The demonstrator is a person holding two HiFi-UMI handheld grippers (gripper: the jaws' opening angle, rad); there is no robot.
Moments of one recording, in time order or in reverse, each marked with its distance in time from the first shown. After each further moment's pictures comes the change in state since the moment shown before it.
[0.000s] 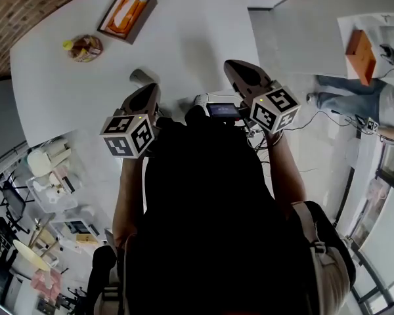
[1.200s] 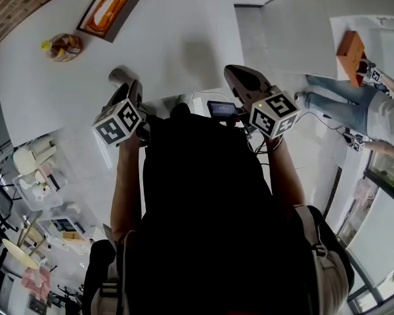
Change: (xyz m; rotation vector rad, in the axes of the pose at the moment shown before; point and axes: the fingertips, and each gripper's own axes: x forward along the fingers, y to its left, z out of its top) left arm 0.050 0.055 -0.049 -0.281 -0.010 0.291; right arm -0.037 -0.047 -0.024 -0.012 0.100 -0.022
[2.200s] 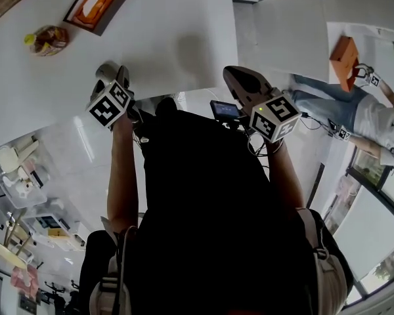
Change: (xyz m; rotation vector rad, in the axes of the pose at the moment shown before) left arm 0.047 0.063 0.001 -0.115 -0.021 0.254; right arm 0.005 -0.009 0.000 -0.044 0.104 0.003
